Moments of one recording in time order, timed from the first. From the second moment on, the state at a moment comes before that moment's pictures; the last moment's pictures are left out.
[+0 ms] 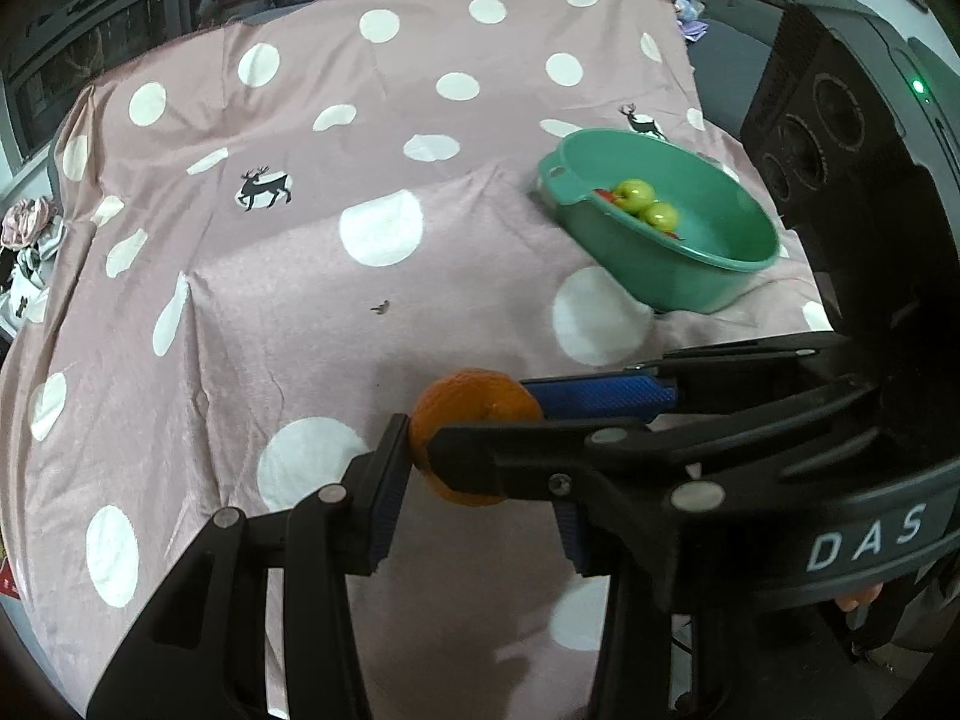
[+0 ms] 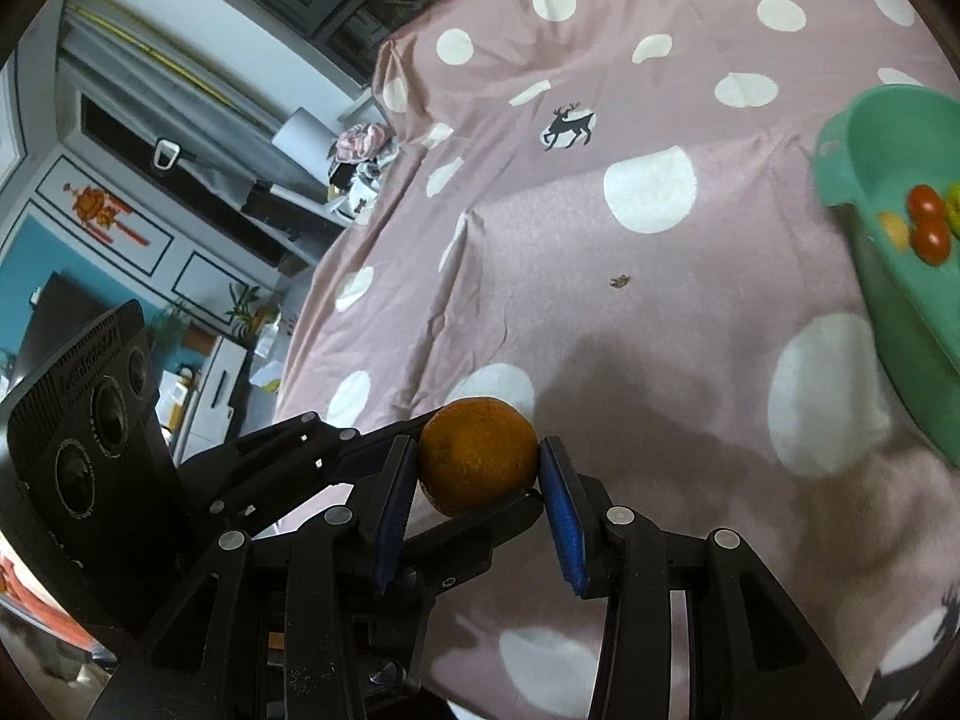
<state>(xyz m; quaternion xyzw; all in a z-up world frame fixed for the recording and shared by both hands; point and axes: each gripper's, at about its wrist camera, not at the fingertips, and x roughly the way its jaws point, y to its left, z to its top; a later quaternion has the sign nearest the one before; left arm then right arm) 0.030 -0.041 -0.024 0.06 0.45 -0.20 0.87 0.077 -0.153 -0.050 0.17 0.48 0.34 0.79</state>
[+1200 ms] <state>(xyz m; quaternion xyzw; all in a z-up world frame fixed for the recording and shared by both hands) 0.008 -0.097 0.008 0.11 0.42 -0.22 0.88 0.035 -0.218 -0.022 0.21 0.41 0.33 0.82</state>
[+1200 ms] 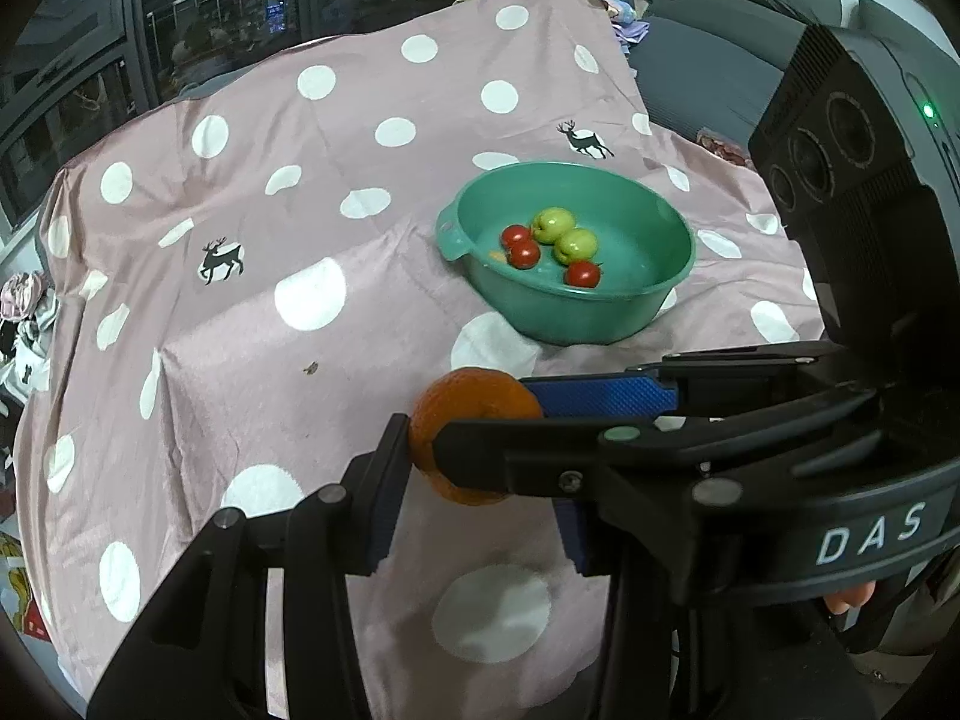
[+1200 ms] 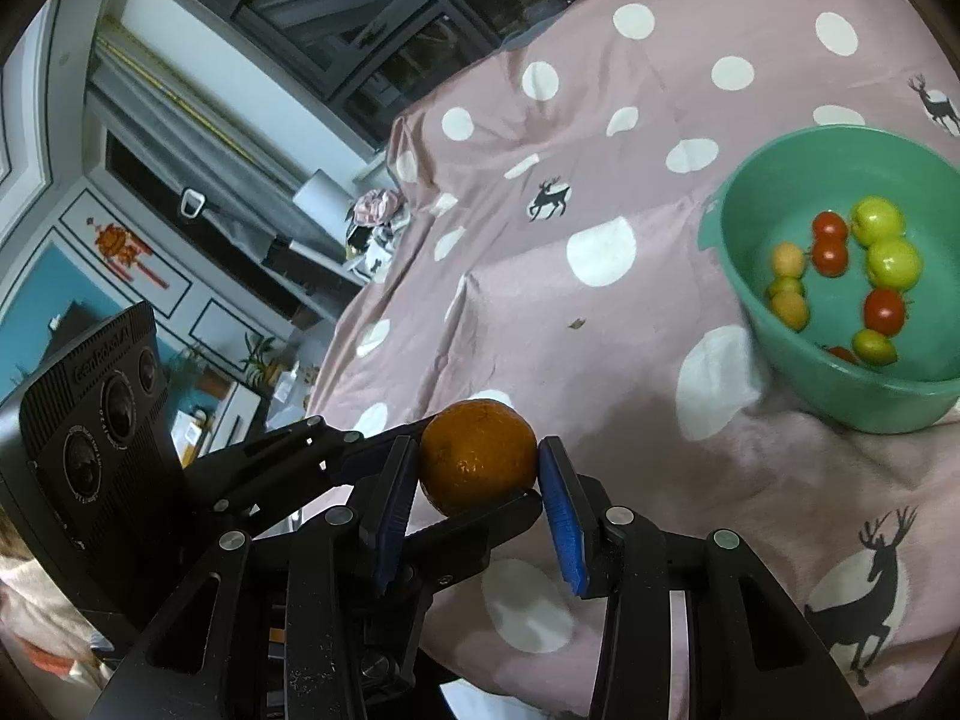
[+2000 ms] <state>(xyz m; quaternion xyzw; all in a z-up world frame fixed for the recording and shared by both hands) 0.041 -0.149 0.021 0.13 0.39 -0.25 0.87 0.054 -0.272 -0.009 0.24 0.37 0.30 0.84</state>
